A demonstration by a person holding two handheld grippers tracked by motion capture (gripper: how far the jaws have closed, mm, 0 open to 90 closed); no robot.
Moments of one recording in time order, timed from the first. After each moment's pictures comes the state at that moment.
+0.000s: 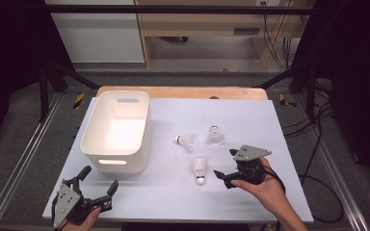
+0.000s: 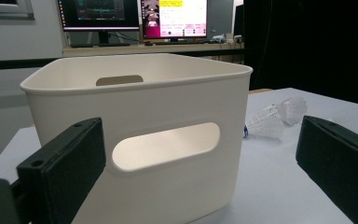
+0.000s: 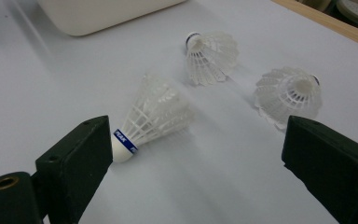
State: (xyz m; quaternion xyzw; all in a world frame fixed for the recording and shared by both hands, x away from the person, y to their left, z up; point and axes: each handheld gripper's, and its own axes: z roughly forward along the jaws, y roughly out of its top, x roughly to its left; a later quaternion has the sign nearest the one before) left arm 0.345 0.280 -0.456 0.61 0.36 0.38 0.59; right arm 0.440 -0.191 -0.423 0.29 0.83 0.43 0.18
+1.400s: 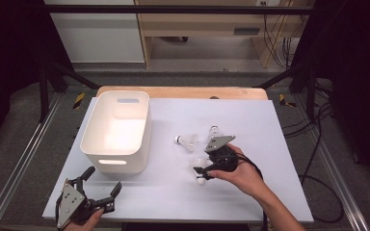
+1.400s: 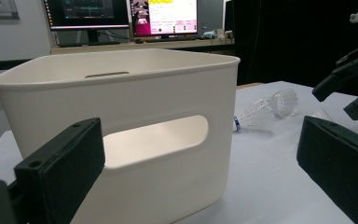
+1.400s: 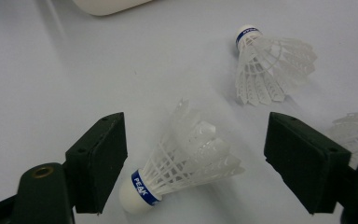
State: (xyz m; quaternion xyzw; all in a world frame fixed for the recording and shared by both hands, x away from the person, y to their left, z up) left arm 0.346 0.276 -0.460 0.63 0.35 0.37 0.59; right arm 0.481 -0.128 -0.427 0.24 0.89 0.37 0.12
